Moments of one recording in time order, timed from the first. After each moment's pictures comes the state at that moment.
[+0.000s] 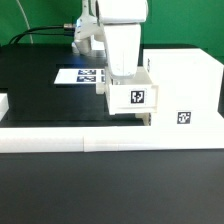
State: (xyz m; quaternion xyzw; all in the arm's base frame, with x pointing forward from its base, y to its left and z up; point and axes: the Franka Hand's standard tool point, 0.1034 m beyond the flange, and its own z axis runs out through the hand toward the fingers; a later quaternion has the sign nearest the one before) arm 0.543 0.000 0.056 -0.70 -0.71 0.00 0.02
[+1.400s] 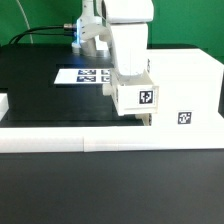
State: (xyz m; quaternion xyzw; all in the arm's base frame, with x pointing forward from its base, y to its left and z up) arm 0.548 0.012 0.059 -0.70 -0.72 0.00 0.01
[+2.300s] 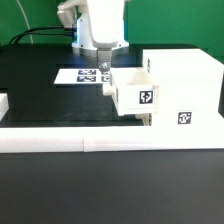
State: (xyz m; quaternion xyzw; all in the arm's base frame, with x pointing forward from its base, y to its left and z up) arm 0.551 -0.021 0.098 -0.70 -0.71 -0.01 -0.01
